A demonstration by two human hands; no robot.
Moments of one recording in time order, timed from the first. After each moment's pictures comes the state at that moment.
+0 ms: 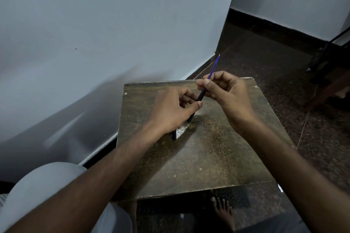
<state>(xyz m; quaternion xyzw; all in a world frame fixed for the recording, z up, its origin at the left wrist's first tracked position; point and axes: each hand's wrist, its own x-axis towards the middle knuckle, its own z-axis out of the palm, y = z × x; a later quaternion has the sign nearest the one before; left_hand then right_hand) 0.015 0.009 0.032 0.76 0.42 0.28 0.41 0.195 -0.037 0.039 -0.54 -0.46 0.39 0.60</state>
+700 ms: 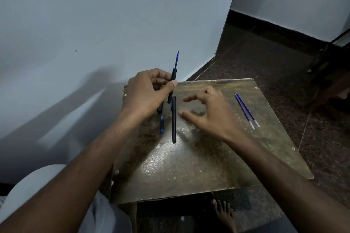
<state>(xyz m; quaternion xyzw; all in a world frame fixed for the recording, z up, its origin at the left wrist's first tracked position) -0.019 0.049 0.041 0.71 0.48 0.38 0.35 0.170 -0.044 0.022 -0.70 -0.65 0.17 0.27</state>
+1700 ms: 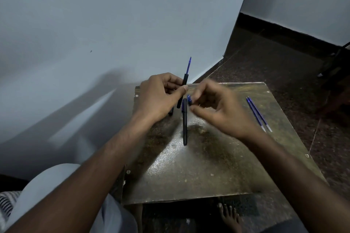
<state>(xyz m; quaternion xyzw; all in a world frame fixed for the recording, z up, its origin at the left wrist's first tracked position) -0.024 0.047 0.042 0.71 0.50 0.36 0.34 0.165 -0.034 0.040 -0.50 -0.68 0.29 0.45</state>
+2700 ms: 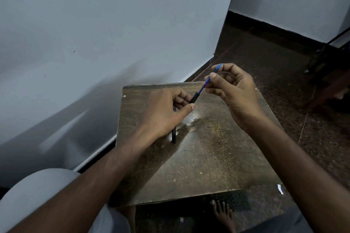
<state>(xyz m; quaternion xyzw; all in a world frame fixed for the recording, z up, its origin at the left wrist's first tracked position) 0.002 0.015 0.030 0.78 0.42 0.30 0.35 0.209 -0.029 0.048 -0.52 -0.44 0.38 0.62</state>
